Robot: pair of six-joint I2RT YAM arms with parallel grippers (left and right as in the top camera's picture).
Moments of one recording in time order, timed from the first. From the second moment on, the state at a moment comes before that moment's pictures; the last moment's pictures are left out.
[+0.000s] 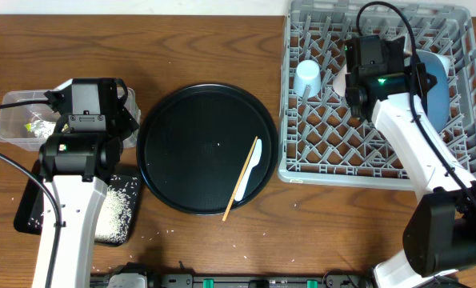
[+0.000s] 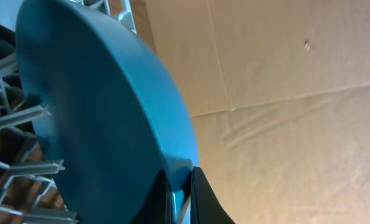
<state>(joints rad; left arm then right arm) -0.01 1.23 1.23 -1.00 -0.45 -0.57 0.19 1.75 1.40 -0.67 1.23 -0.17</state>
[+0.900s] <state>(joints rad) -0.01 1.23 1.23 -1.00 -0.45 -0.57 0.41 1.75 1.40 -0.96 1.03 -0.11</state>
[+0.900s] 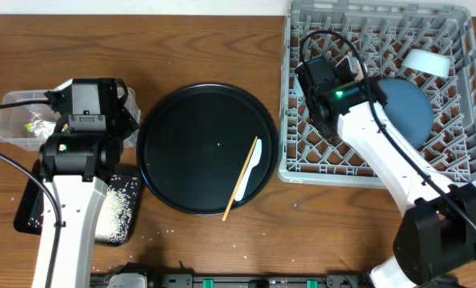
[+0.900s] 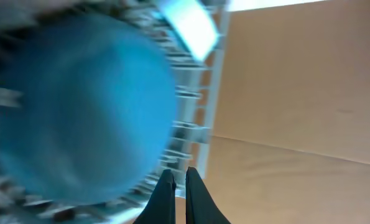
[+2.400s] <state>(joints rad) -0.01 1.23 1.23 -1.00 -0.45 -0.57 0.91 1.75 1.44 -0.71 0.03 0.68</state>
